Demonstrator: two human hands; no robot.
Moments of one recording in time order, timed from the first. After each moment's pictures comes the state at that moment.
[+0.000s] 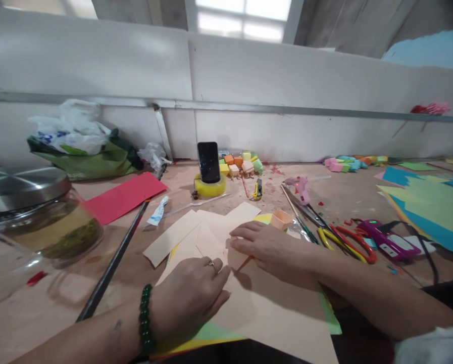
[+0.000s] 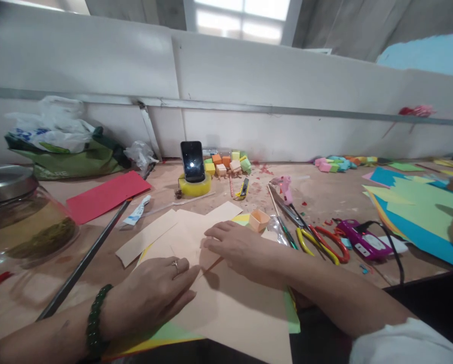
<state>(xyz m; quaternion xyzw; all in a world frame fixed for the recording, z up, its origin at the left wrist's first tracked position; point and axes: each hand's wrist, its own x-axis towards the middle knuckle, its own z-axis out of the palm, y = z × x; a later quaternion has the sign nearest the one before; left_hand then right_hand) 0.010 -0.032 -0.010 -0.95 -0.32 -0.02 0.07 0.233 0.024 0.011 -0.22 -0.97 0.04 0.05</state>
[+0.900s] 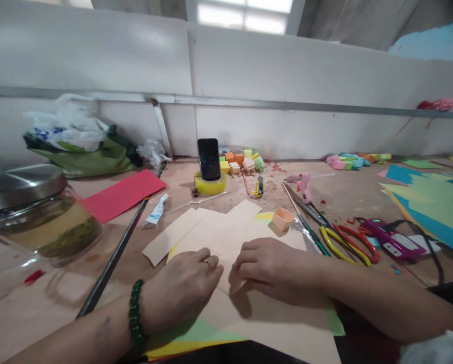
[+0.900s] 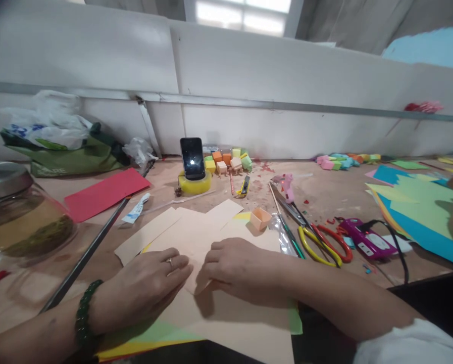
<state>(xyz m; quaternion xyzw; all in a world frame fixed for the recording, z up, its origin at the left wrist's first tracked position) -0.003 -0.021 -0.008 -0.96 -0.27 -0.06 0.08 0.228 0.009 0.001 -0.13 -0.98 0.13 0.08</state>
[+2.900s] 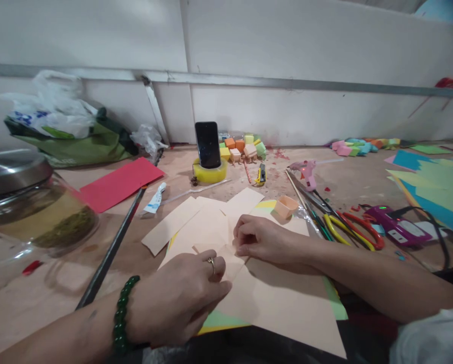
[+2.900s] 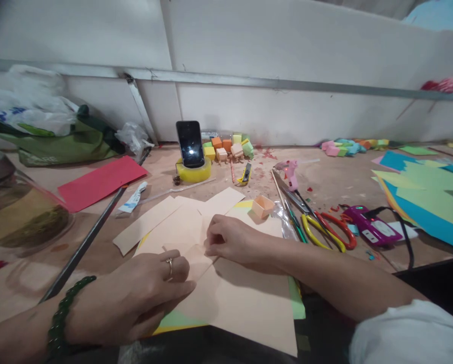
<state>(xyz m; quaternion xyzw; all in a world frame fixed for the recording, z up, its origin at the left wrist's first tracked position) -0.003 -0.034 0.016 -0.97 -0.24 0.02 -0.10 0.218 0.028 -0.014 -0.37 -0.84 0.37 0.15</state>
